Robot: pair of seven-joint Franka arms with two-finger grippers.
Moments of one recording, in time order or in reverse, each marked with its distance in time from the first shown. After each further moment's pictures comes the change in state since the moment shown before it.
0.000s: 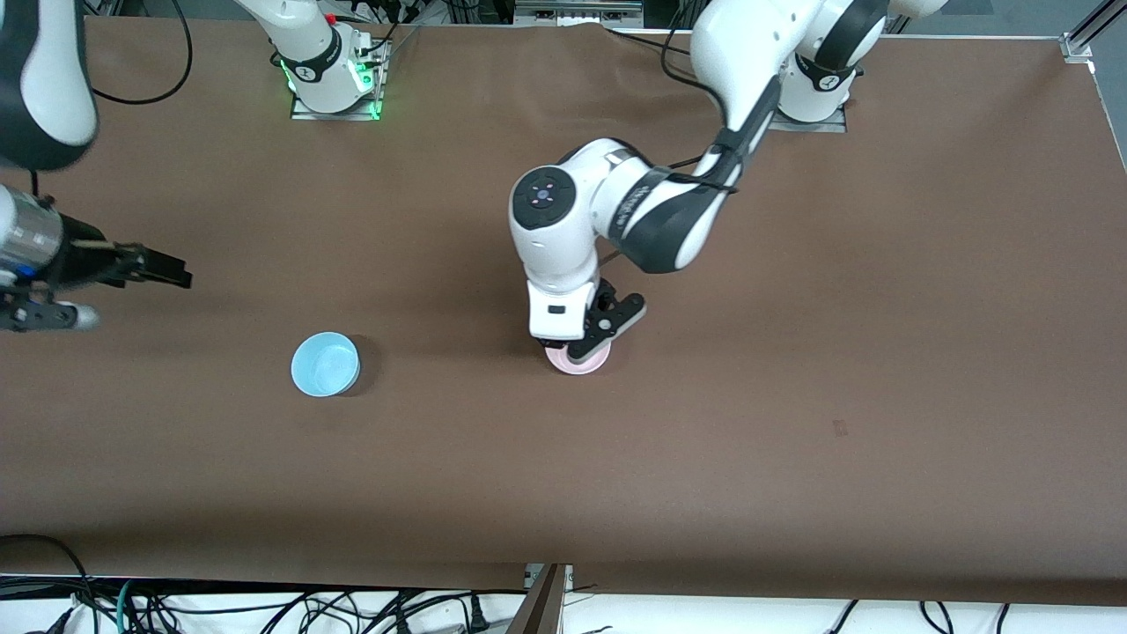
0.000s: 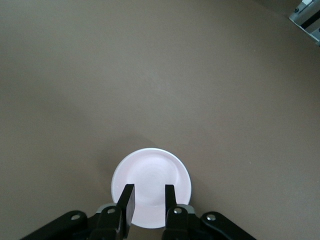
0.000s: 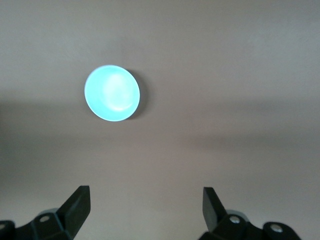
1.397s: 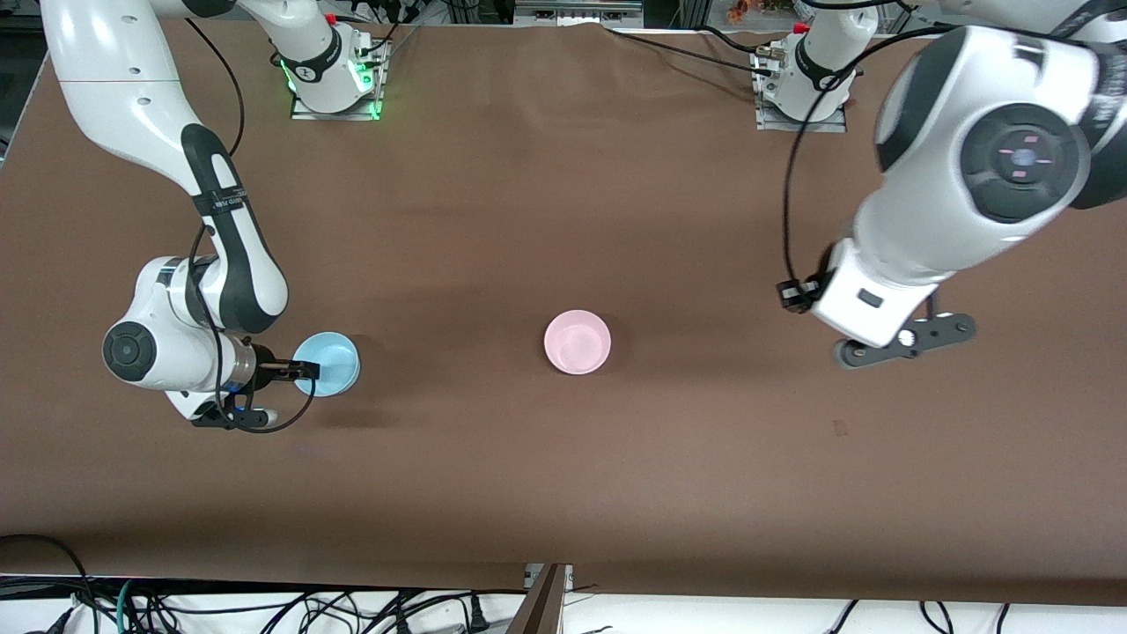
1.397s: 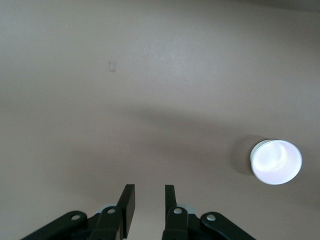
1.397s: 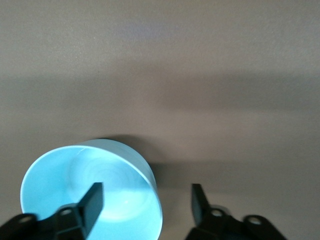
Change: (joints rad) left arm 0.398 -0.315 0.001 0.008 -0.114 -0.451 0.894; right arm 0.076 0.431 0.008 -0.019 0.083 0.476 0.010
